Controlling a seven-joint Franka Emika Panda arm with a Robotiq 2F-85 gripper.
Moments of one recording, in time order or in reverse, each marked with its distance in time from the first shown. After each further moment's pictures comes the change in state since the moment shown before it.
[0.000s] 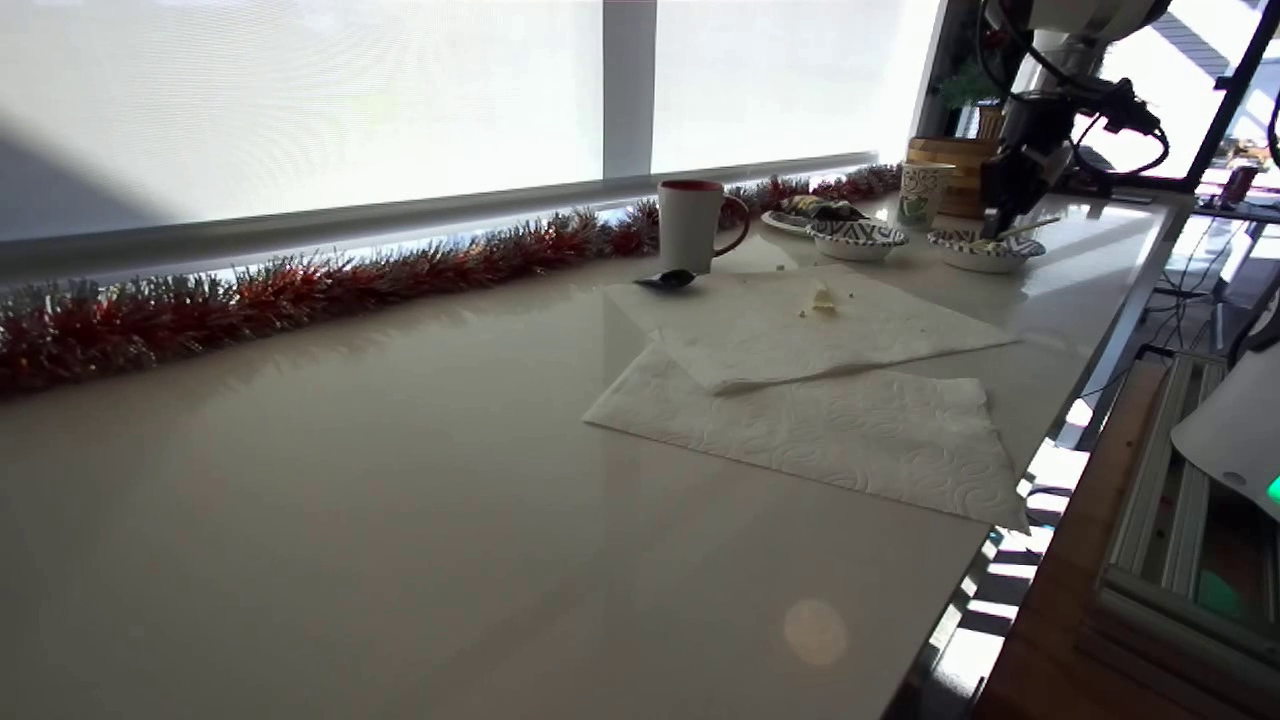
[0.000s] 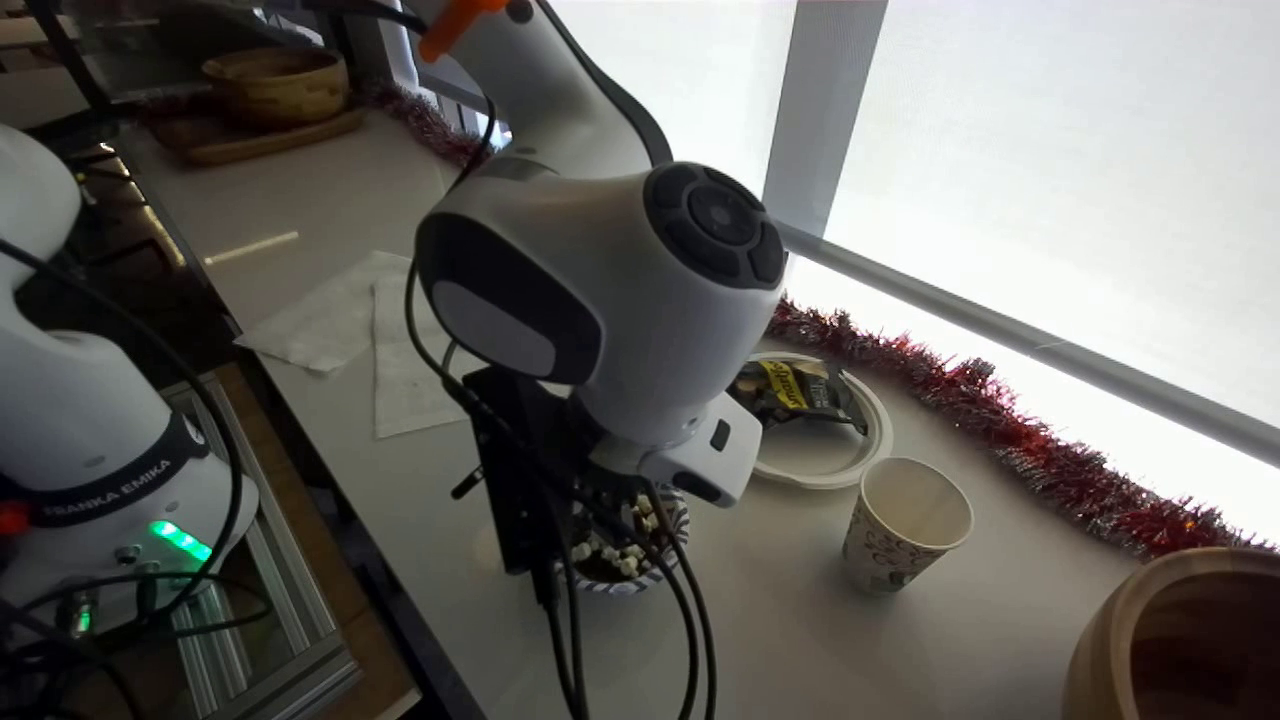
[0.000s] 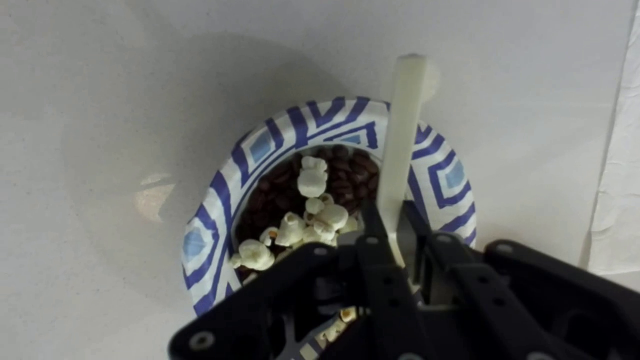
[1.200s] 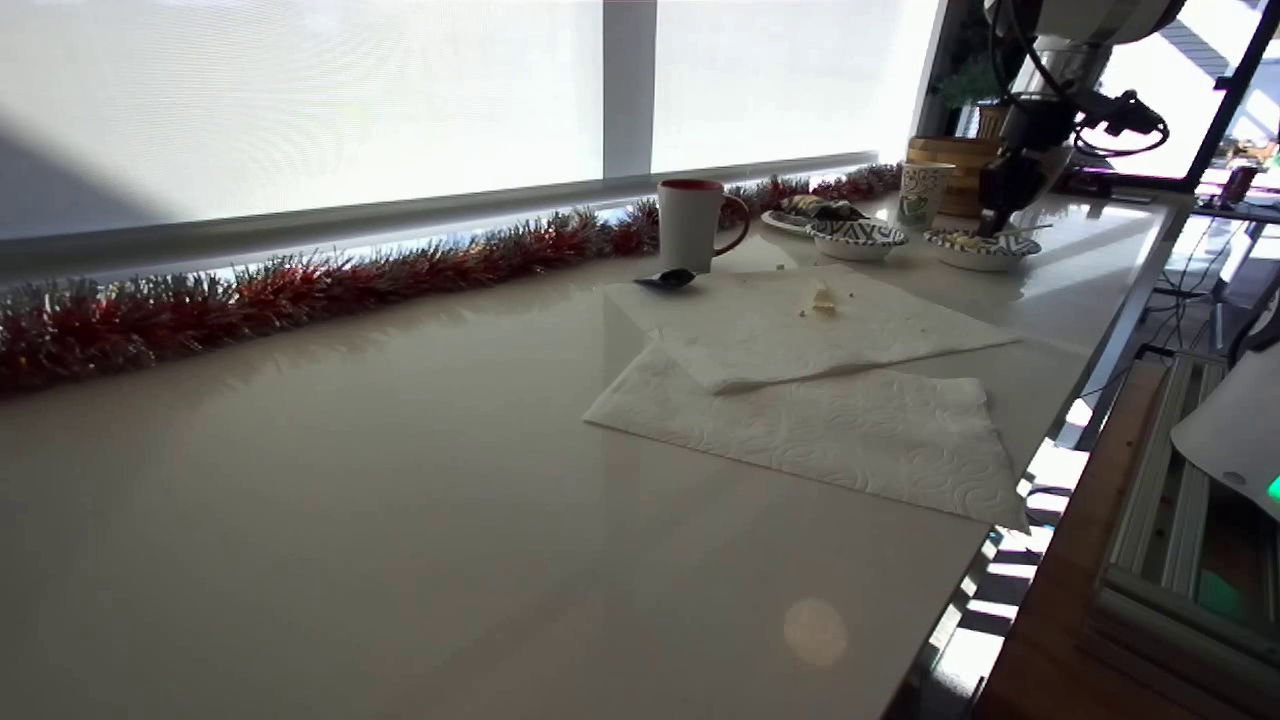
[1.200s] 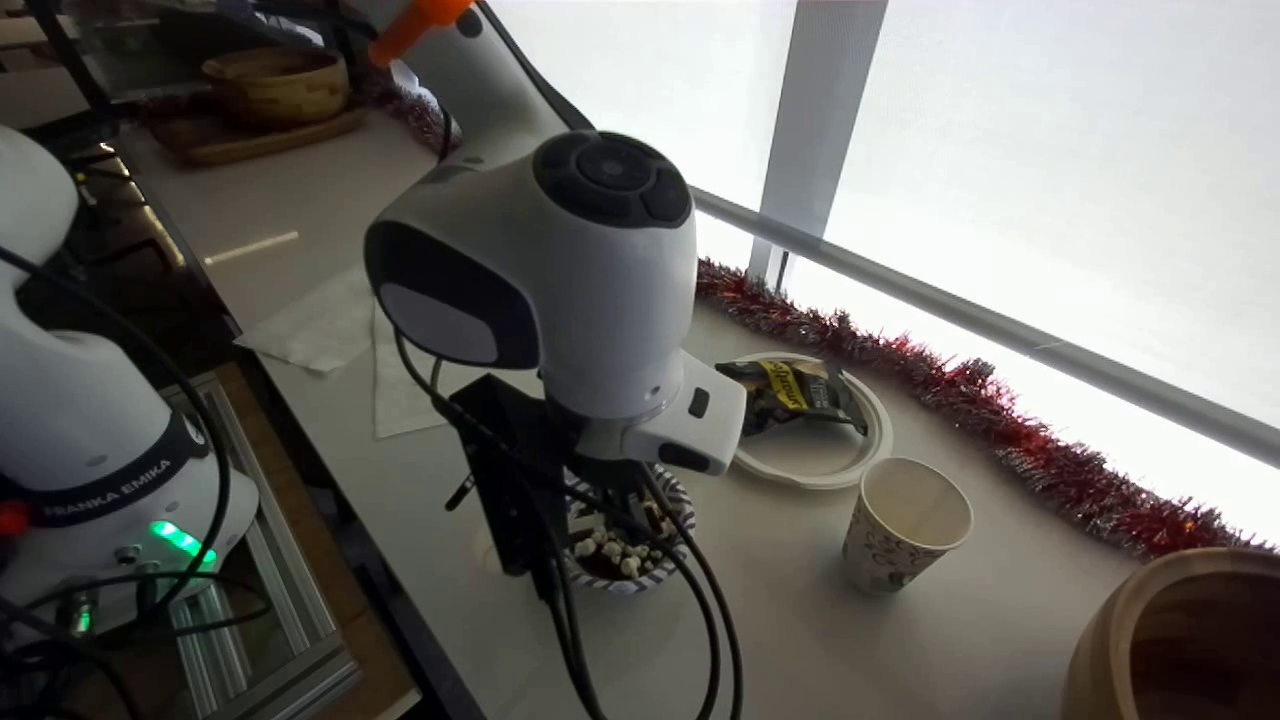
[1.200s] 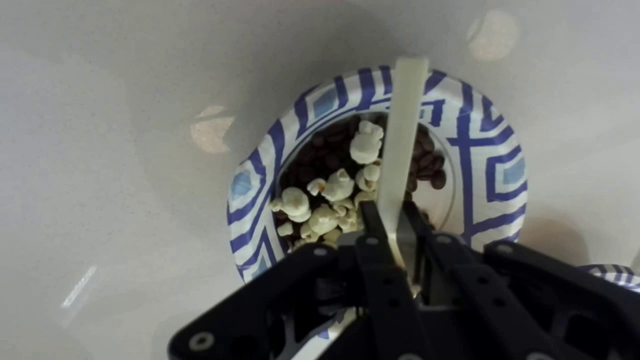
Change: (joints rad) arm 0.022 -0.065 0.010 -0.124 -0.021 0.287 -0.053
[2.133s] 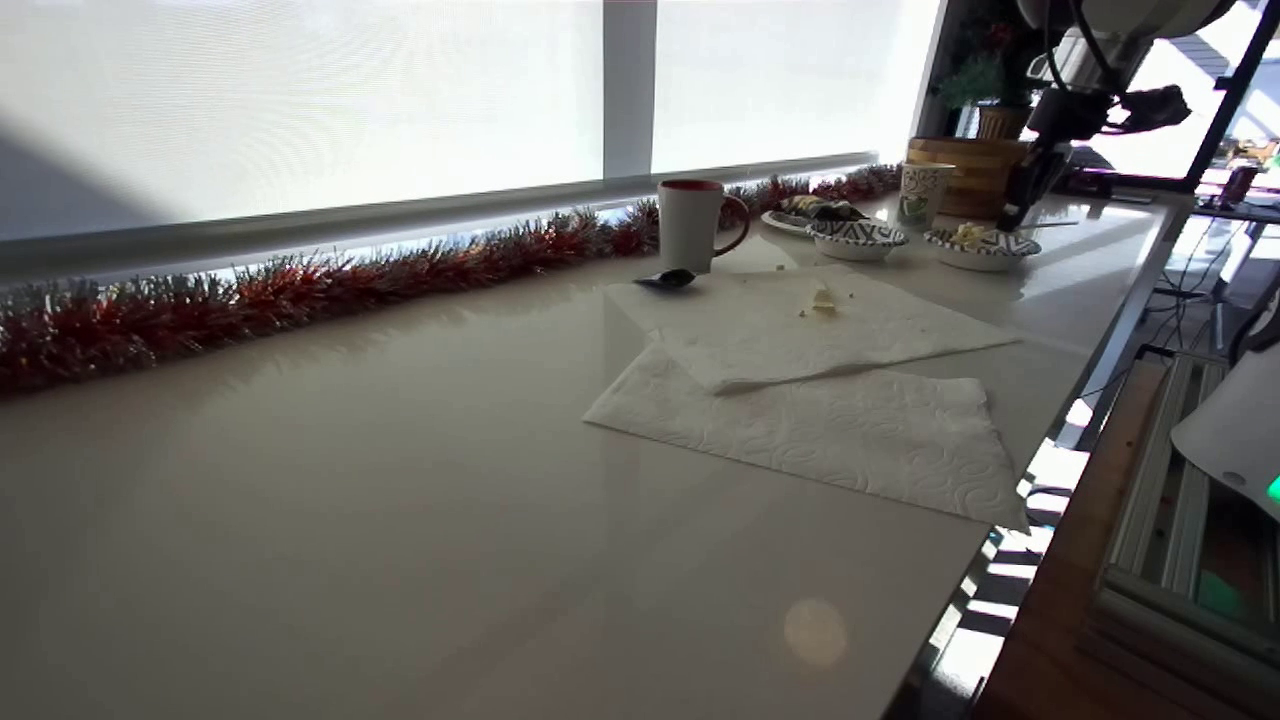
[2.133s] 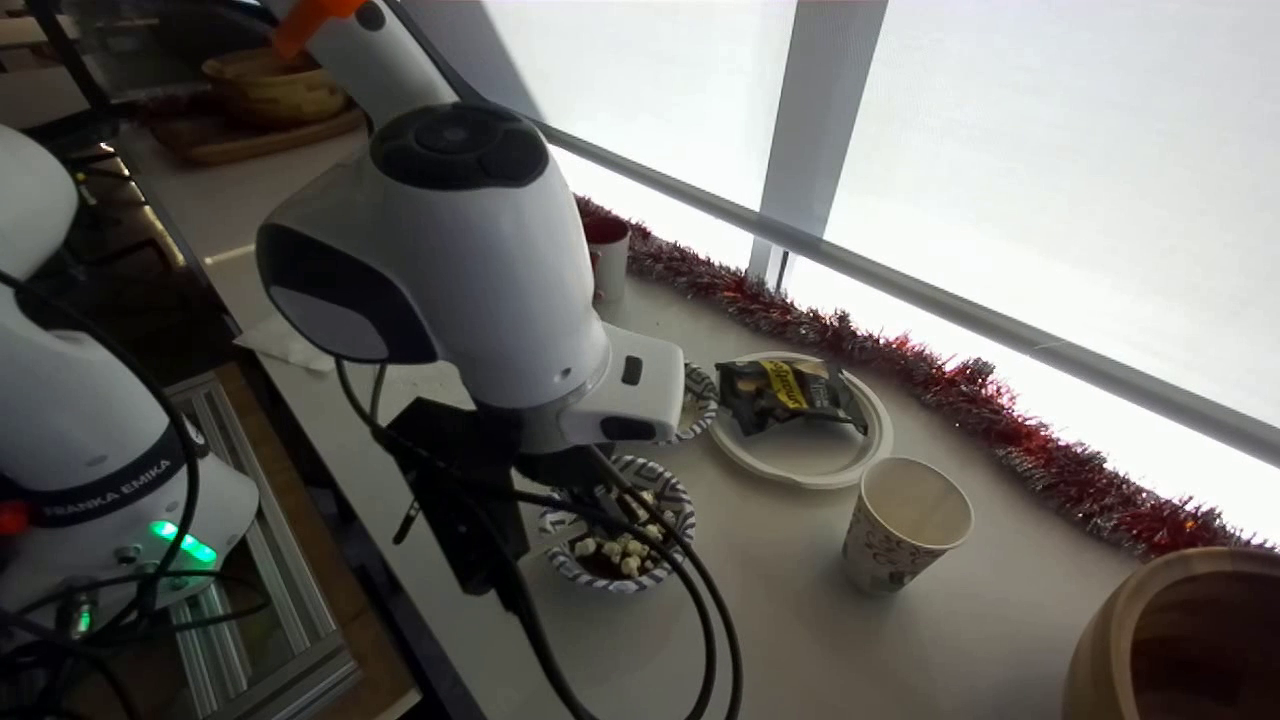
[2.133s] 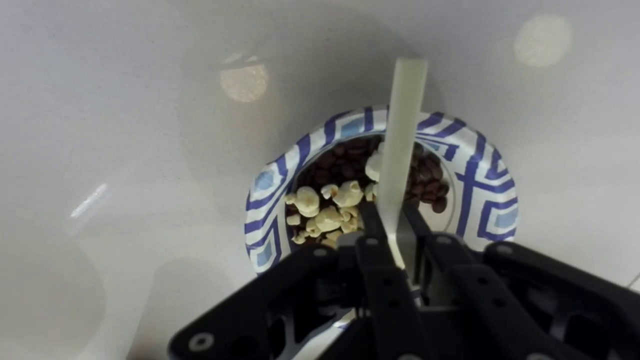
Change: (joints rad) arm -0.002 -0.137 -0.020 -0.170 -0.039 0.194 -0.192
